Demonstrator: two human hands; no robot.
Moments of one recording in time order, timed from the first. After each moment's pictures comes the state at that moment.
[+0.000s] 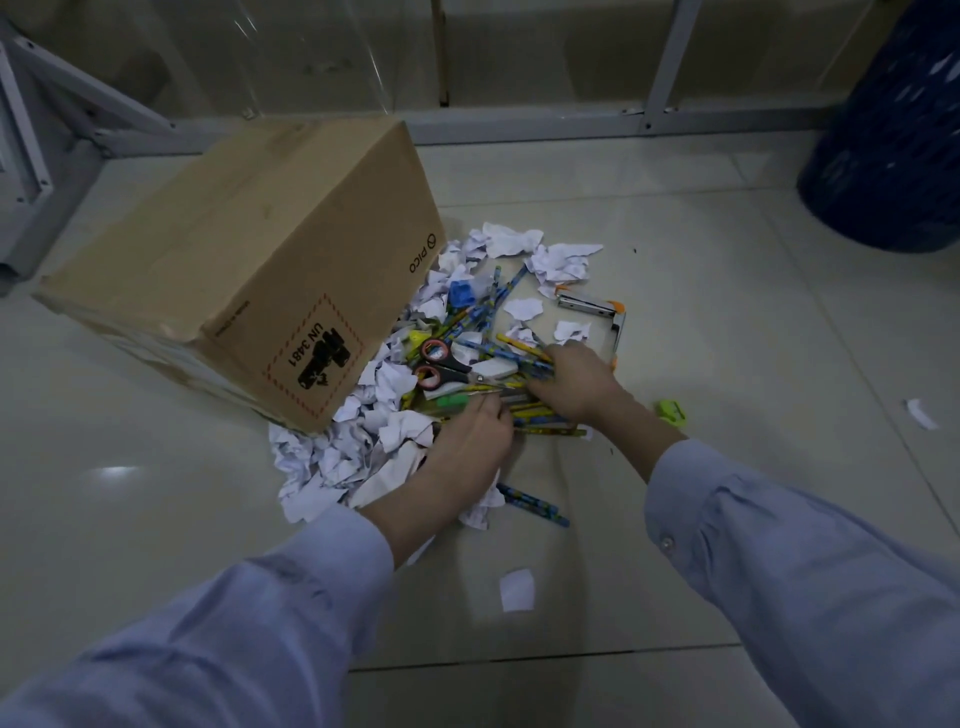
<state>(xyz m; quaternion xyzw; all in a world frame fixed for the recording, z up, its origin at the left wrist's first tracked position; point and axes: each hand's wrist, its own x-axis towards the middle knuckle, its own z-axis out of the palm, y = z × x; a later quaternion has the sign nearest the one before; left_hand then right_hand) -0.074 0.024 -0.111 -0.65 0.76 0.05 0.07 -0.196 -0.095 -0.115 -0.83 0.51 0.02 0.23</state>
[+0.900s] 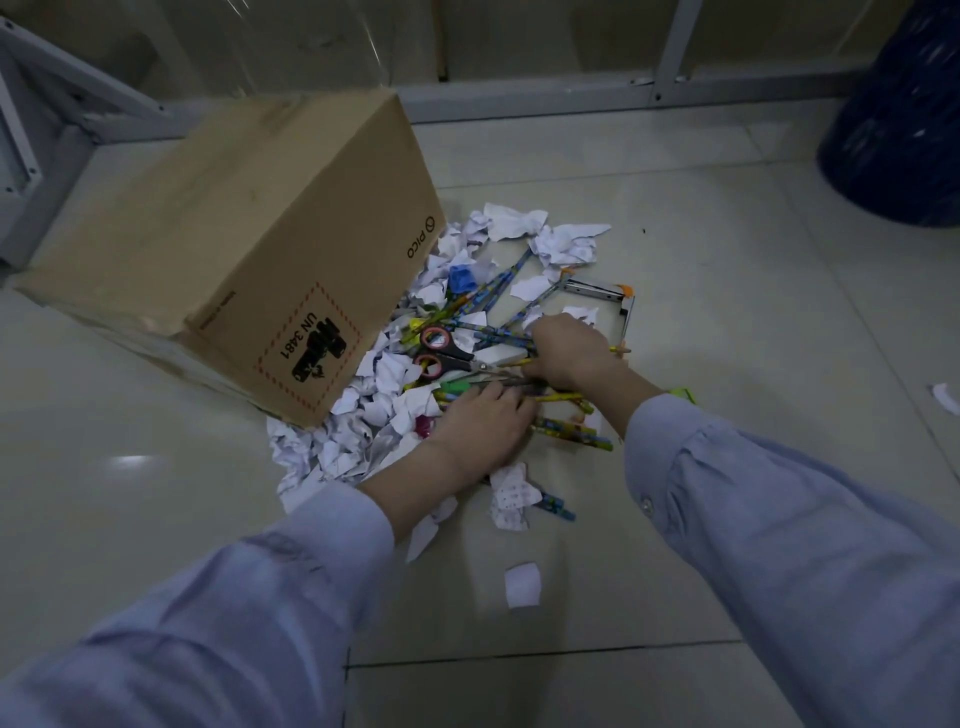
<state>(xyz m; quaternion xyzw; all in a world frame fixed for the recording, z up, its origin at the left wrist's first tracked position) -0.070 0.009 -0.113 -0.57 0.81 0.04 0.10 -0.169 -0.104 -0.091 -0.85 0.49 0.12 0.17</state>
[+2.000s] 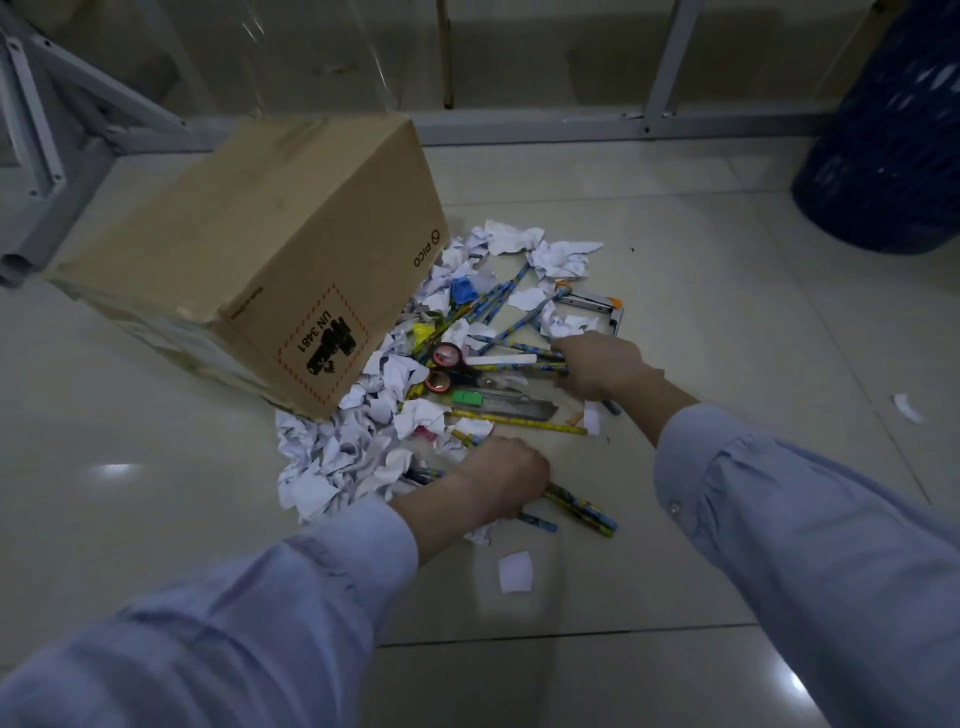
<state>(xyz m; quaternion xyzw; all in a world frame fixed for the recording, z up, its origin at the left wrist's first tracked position) -0.105 0.038 -0.106 -0.48 0.84 0.08 0.22 -0.208 -0.102 -0.087 -0.85 0.48 0.17 0.10</state>
